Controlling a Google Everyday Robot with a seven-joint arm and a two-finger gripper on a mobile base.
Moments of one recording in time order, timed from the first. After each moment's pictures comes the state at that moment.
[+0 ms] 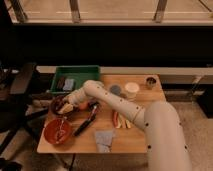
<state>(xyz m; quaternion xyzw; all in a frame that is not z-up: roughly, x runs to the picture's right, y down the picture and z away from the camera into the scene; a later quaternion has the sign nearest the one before) -0.245 0.099 0.897 -0.33 -0.40 0.19 0.83</state>
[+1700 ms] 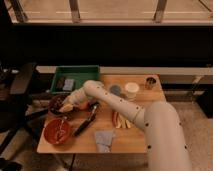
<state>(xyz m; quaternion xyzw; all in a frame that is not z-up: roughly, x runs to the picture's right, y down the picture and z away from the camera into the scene) -0.245 0.100 0.898 -0.33 -0.40 0.19 0.83</state>
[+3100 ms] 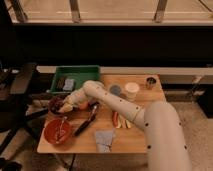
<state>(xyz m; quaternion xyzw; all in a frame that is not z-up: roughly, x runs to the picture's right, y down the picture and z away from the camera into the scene) -0.247 0.101 0.897 -0.33 -0.40 0.19 0.83</state>
